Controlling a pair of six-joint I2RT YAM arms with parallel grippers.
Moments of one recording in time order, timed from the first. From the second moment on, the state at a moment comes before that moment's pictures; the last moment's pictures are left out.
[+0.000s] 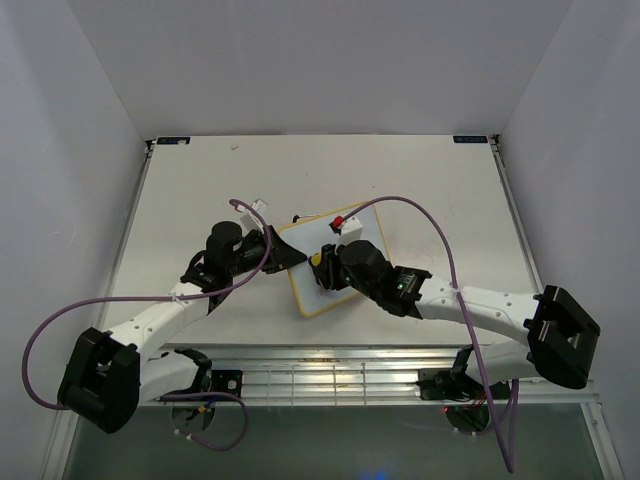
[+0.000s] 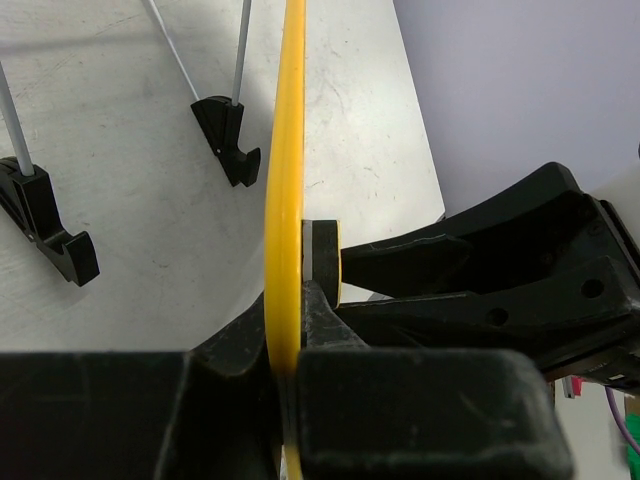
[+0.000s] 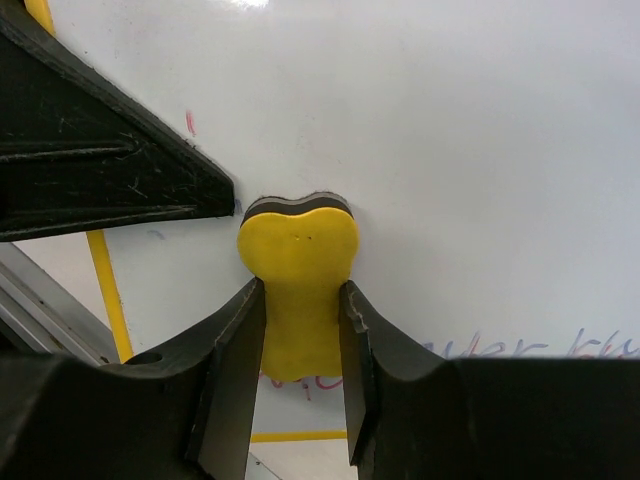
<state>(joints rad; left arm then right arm) -0.48 1.12 0.54 0.25 0.50 -0.80 1.06 1.32 0.79 0.03 0.27 0.47</state>
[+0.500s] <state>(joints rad) -0.48 1.12 0.54 0.24 0.51 -0.80 1.15 1.35 0.87 -0.06 0.37 0.41</state>
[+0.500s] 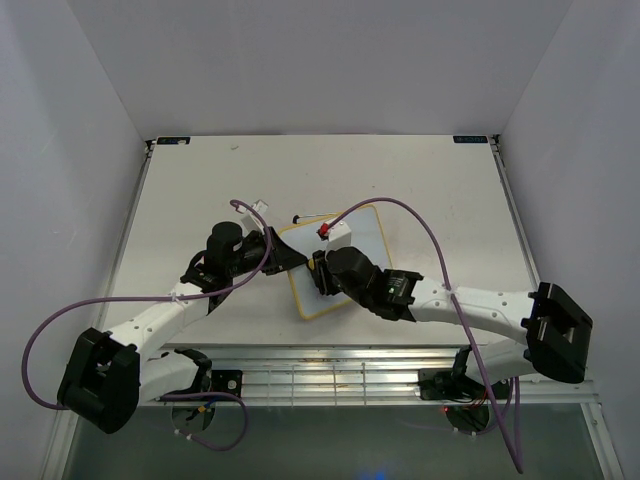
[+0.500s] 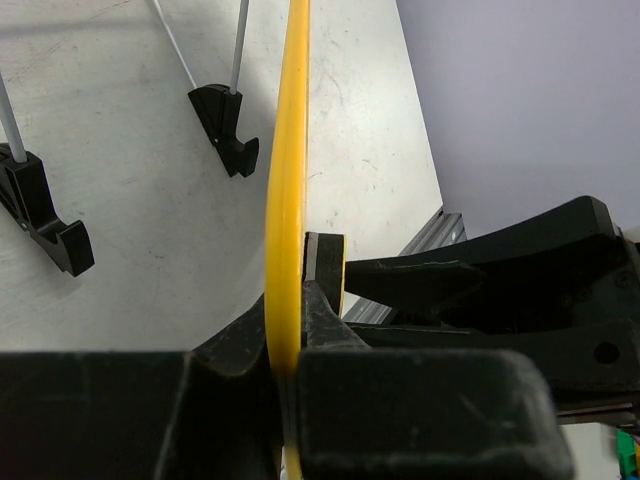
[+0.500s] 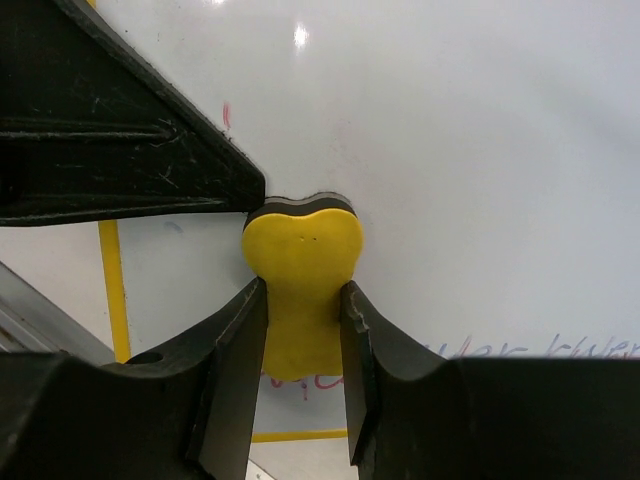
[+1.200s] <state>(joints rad) -0.48 1.12 0.53 0.23 0.49 -0.87 1.19 1.36 0.85 -0.03 0.44 0.41</state>
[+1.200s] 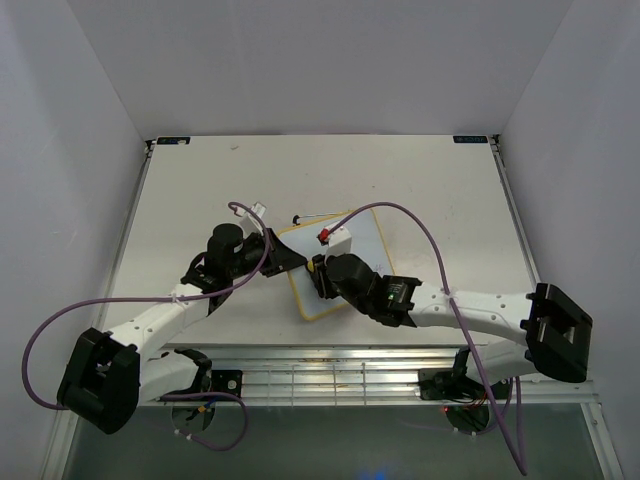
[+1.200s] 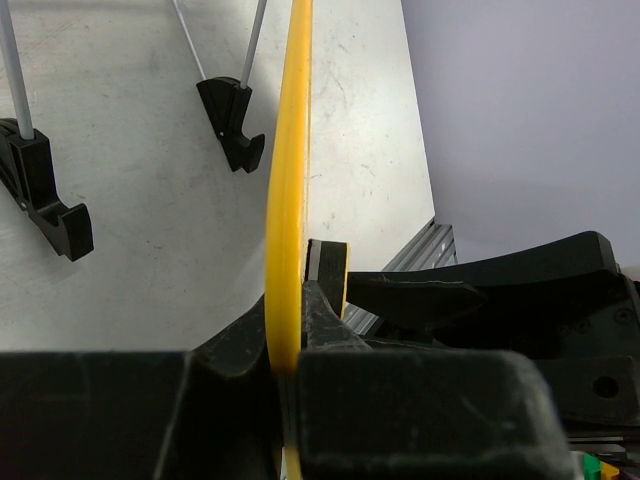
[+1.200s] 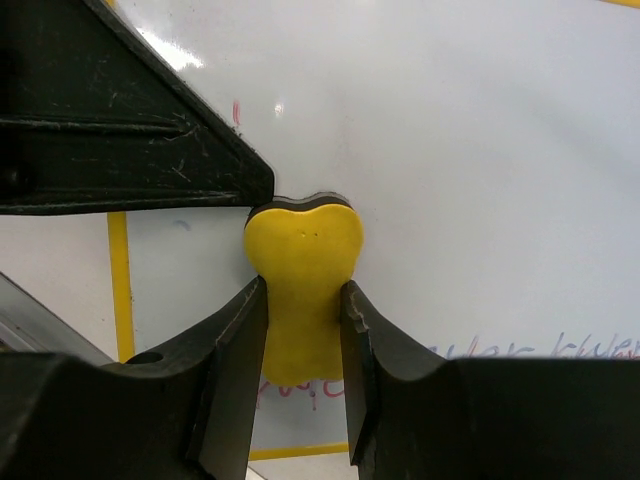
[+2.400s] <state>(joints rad) -0.48 1.11 0.50 0.27 0.45 -0.85 1.27 1.45 0.98 -0.05 0.29 0.44</state>
